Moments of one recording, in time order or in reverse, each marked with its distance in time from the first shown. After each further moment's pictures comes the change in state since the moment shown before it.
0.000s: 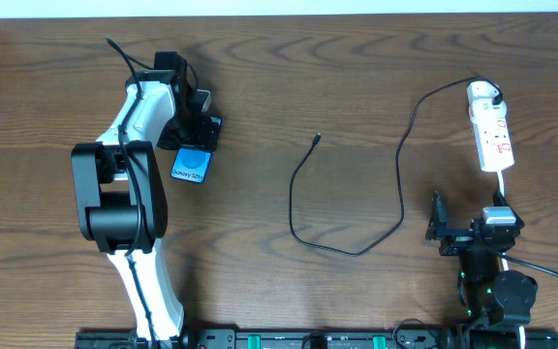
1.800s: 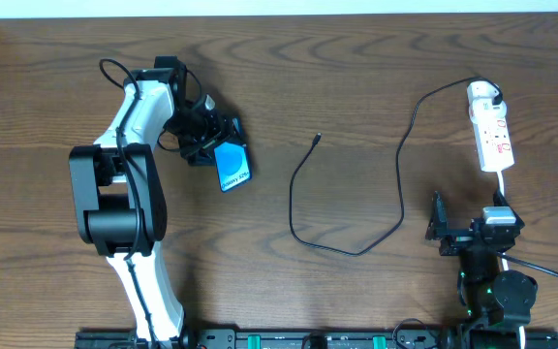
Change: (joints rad) left arm 0.000 -0.019 0.000 -0.149 0.458 -0.479; right arm 0.000 0.000 0.000 0.000 0.000 0.000
